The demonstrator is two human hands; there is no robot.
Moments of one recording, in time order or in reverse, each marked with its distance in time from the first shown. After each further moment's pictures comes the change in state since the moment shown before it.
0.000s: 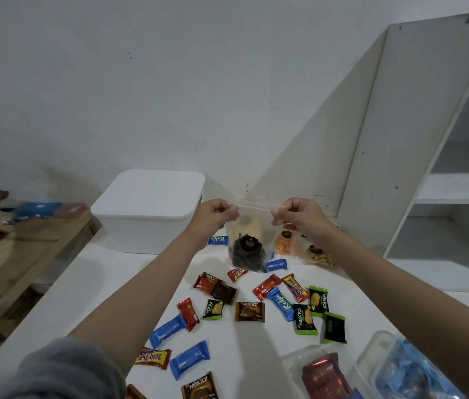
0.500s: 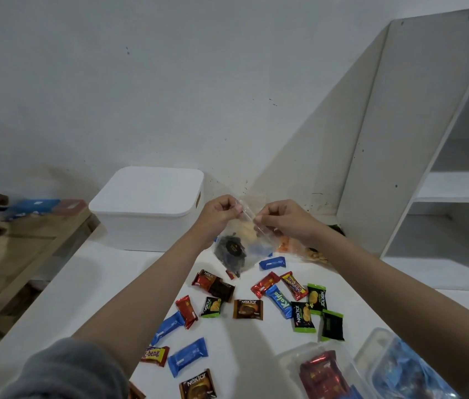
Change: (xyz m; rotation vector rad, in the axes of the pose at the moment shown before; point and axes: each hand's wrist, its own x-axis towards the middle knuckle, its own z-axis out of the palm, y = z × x) left_hand 0.001 -0.002 0.014 -0.045 -0.071 0.104; right_hand -0.008 -0.016 0.022 -0.189 -0.216 -0.005
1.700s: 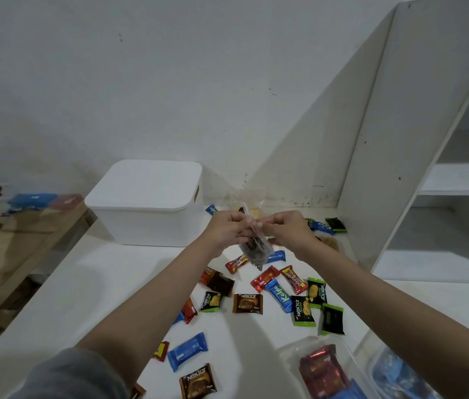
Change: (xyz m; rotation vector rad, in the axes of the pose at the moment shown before) left_hand -0.003 -0.024 0.021 -0.074 -0.025 -0.303; right_hand 0.007 0.041 0.021 0.130 0.243 0.145
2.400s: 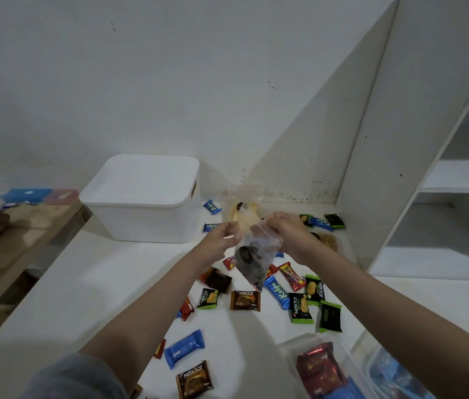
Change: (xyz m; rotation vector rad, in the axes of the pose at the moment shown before) left_hand 0.003 -0.044 -0.017 0.163 -0.050 -0.128; right_hand -0.005 0.002 -0.001 0.222 -0.113 0.103
